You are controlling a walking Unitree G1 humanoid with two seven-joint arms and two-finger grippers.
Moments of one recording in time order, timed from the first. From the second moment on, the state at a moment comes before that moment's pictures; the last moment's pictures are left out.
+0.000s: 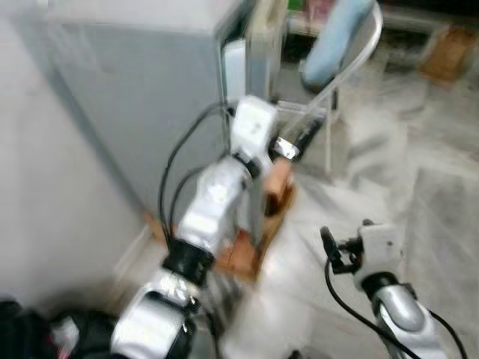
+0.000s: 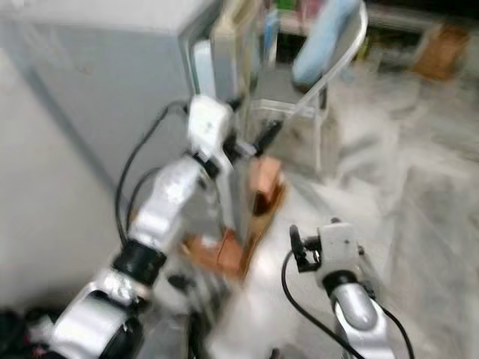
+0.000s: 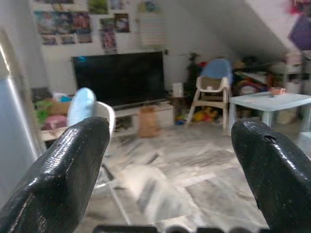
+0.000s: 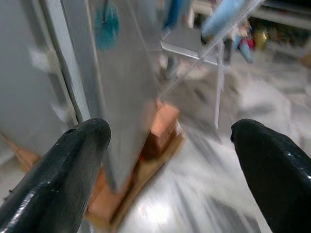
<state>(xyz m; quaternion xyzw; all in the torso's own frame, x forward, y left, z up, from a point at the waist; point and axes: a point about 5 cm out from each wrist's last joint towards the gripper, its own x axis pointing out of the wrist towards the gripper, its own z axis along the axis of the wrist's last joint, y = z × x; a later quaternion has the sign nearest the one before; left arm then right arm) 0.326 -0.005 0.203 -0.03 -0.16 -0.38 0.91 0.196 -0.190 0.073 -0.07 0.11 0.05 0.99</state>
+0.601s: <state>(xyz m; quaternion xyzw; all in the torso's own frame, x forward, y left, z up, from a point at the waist) 0.315 0.115 0.113 -0.01 -0.04 -0.15 0.99 0.190 -0.215 0.019 -0.06 0.16 0.04 0.98</state>
